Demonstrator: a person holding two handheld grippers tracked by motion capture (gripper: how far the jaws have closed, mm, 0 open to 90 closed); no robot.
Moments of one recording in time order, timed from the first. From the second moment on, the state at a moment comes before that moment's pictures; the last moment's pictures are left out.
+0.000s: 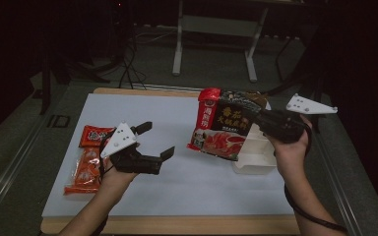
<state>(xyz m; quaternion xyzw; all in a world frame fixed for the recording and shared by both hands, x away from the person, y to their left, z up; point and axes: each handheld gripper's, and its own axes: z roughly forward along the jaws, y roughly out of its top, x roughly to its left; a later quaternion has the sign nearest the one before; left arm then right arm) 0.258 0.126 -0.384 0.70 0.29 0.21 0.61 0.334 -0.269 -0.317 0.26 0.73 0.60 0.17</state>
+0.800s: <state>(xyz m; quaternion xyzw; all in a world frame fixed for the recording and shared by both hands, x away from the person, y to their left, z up) 0.242 0.146 -0.446 0.73 0.27 0.20 0.60 0.375 -0.339 -0.317 0.33 0.70 0.59 0.23</state>
